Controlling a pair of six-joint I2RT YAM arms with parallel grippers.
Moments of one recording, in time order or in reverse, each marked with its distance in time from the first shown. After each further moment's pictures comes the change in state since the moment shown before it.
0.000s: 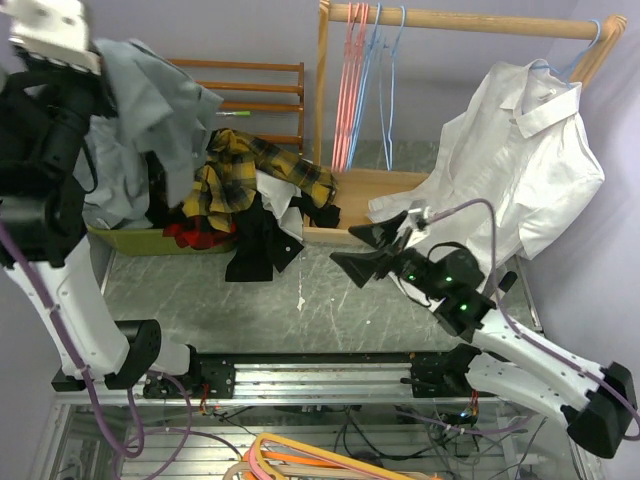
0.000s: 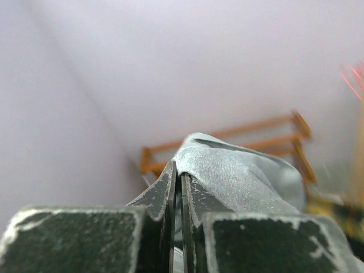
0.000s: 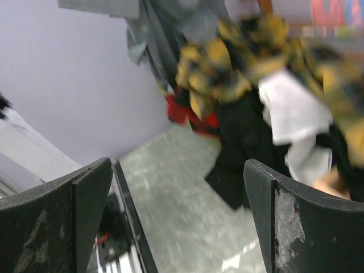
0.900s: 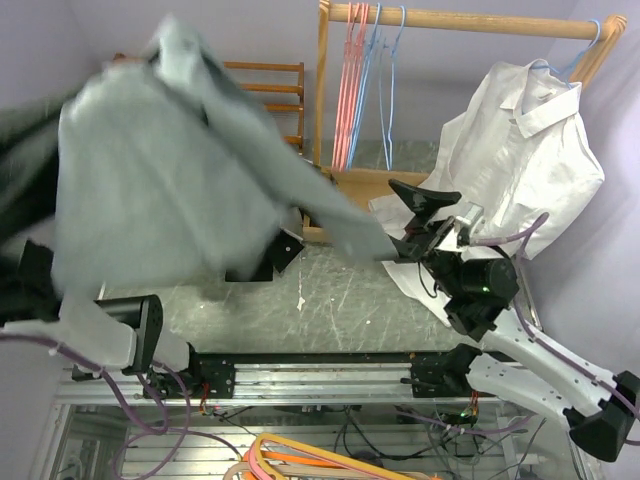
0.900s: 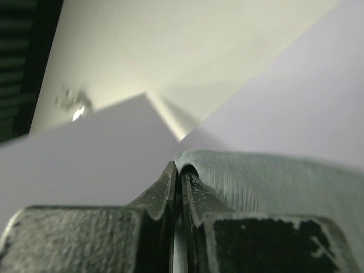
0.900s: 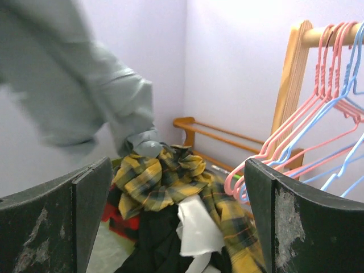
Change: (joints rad) left arm 0.075 0.166 0.585 0.917 0.673 -0.890; right arm 0.019 -0.088 0.158 0.187 0.128 -0.444
